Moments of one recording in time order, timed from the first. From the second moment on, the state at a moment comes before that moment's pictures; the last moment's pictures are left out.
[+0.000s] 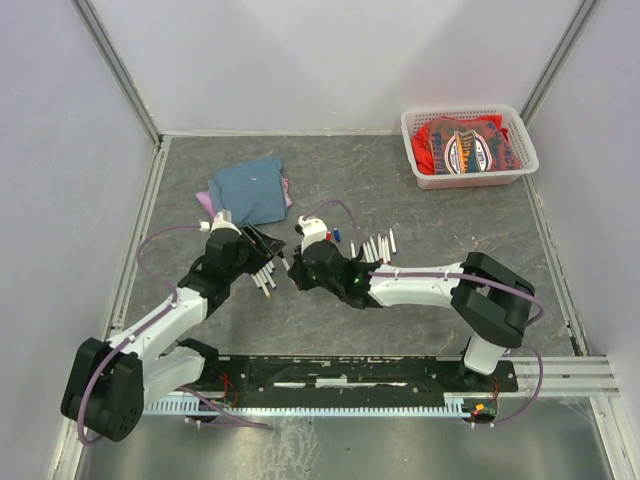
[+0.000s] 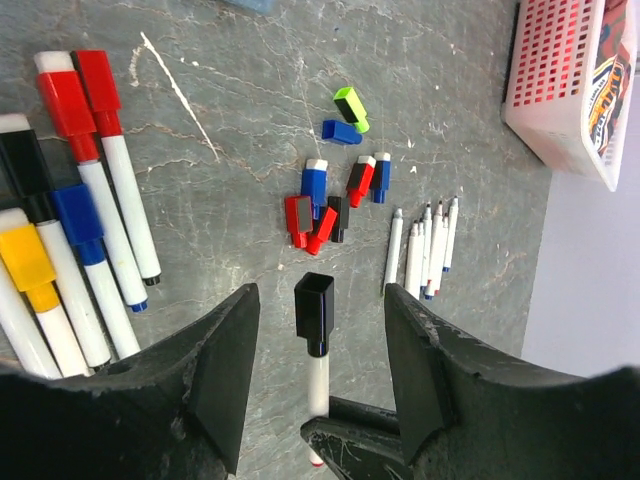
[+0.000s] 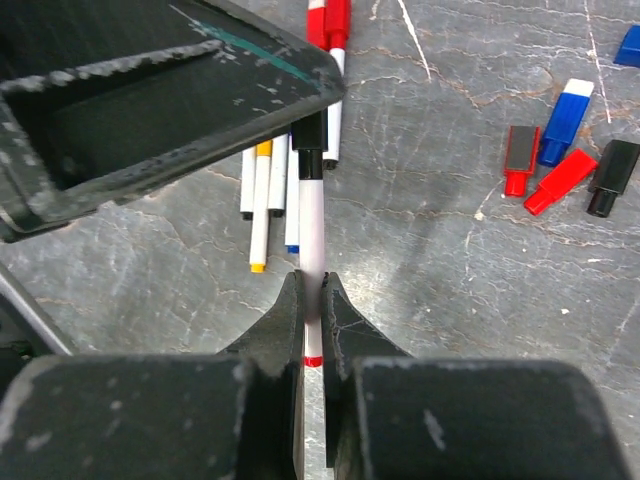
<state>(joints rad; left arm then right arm) -0.38 1.03 0.43 0.07 0.02 -1.00 1.10 1.72 0.98 0.20 0.27 0.58</state>
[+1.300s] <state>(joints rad) -0.33 1.05 0.42 0.18 0.18 -1.00 1.07 1.65 0.88 0.34 0.12 0.67</state>
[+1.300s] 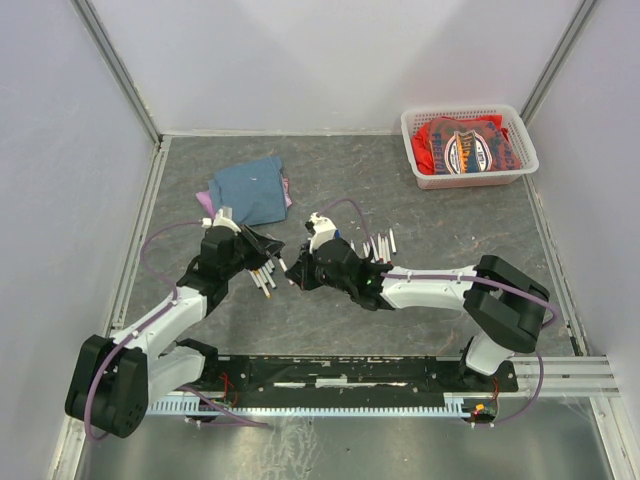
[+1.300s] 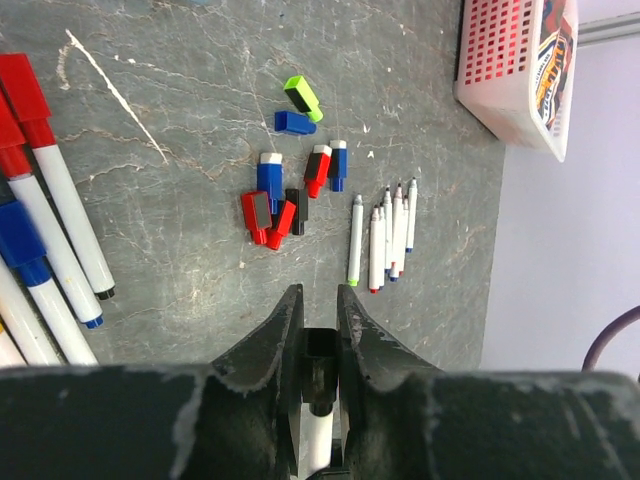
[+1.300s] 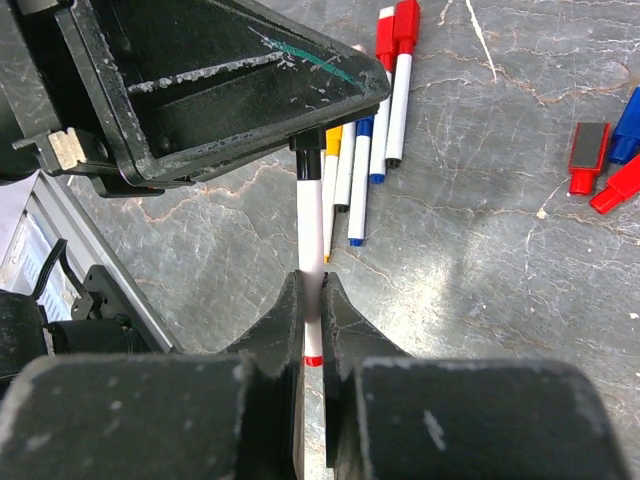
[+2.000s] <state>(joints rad) -0.32 1.06 0.40 0.24 0.23 -1.00 1.04 1.63 0.88 0.34 0.09 0.68</state>
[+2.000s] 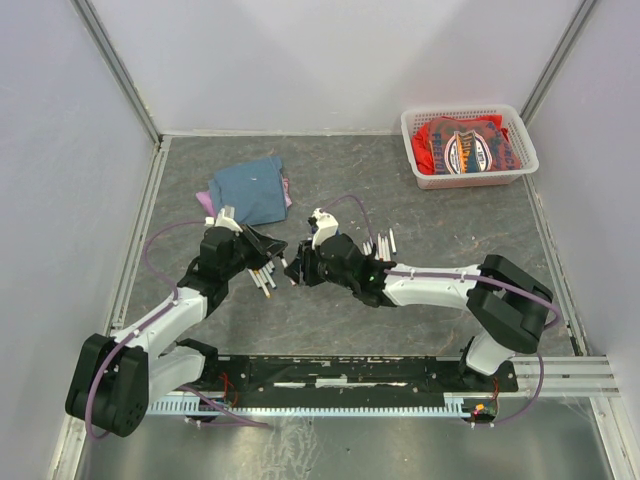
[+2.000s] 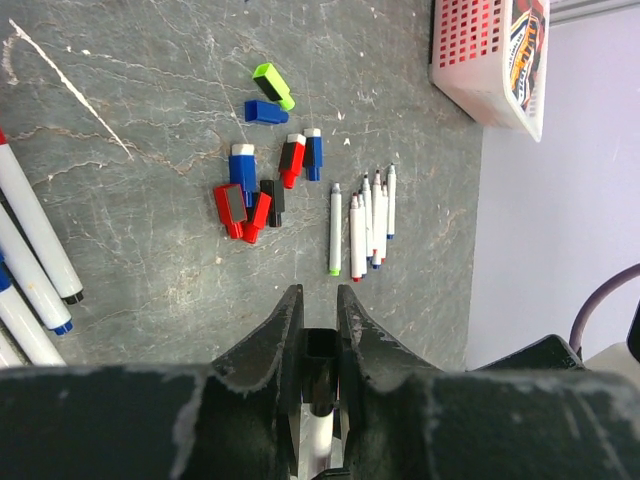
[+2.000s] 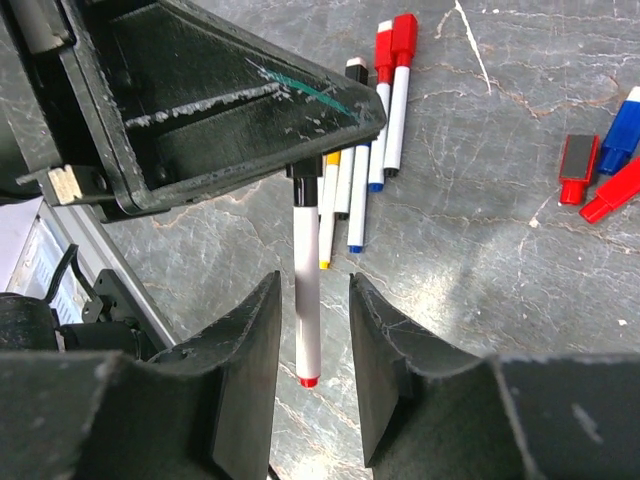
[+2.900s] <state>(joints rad) -0.32 1.07 0.41 0.23 0.20 -1.00 1.01 1.74 0.97 0.33 -0.01 0.65</state>
